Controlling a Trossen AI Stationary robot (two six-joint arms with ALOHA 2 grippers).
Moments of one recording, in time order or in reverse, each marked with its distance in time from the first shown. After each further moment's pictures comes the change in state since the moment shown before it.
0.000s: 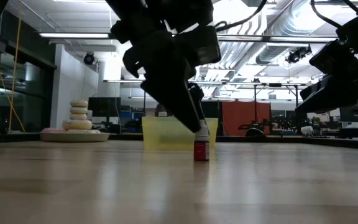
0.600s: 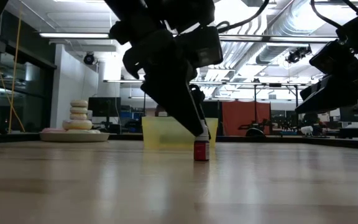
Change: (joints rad) left arm -0.019 0.014 0.002 0.021 -0.004 -0.034; right arm 0.000 0.000 0.000 0.000 0.000 0.000
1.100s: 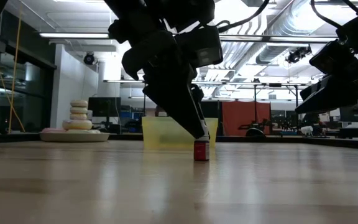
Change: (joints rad) left arm -0.006 0.000 0.000 -0.001 -0.030 -0.008; right arm 0.000 0.000 0.000 0.000 0.000 0.000
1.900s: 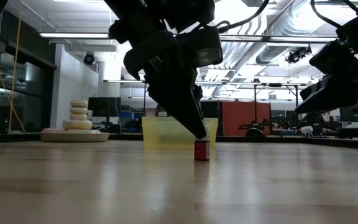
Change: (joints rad) left arm 0.000 -0.001 0.000 0.001 0.003 -0.004; right arm 0.000 0.000 0.000 0.000 0.000 0.000
